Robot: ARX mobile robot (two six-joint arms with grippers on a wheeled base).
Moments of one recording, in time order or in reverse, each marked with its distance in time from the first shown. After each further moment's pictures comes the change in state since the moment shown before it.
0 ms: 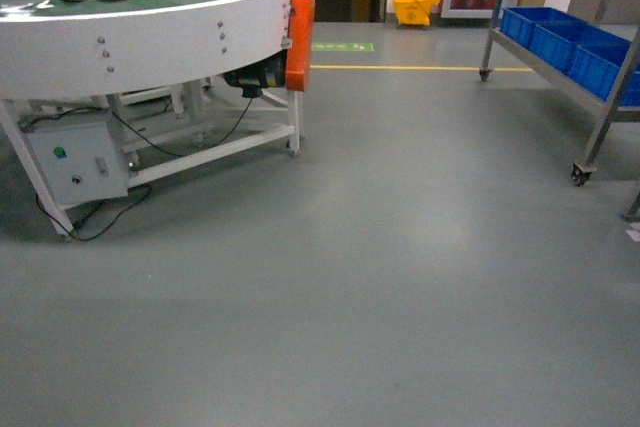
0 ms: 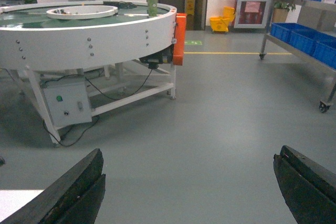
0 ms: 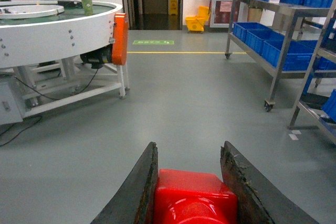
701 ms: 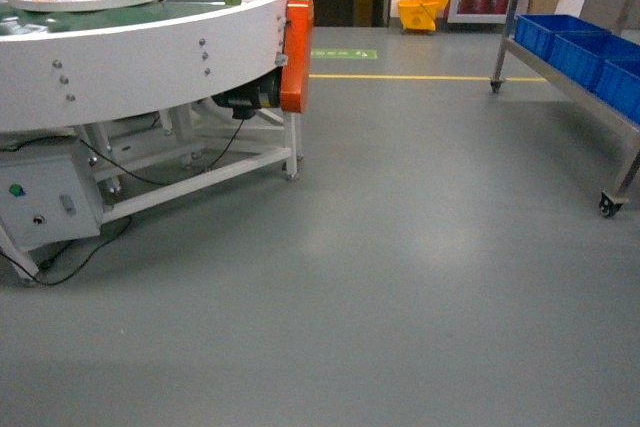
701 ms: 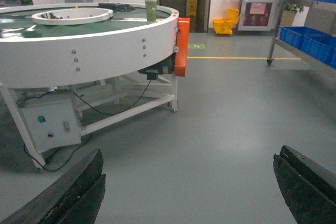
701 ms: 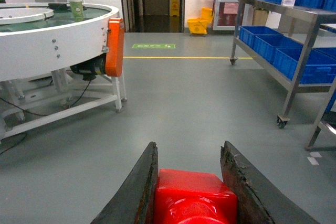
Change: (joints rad) left arm 0.000 0.000 0.000 -0.001 0.000 0.000; right arm 0.000 0.000 0.000 0.000 0.000 0.000
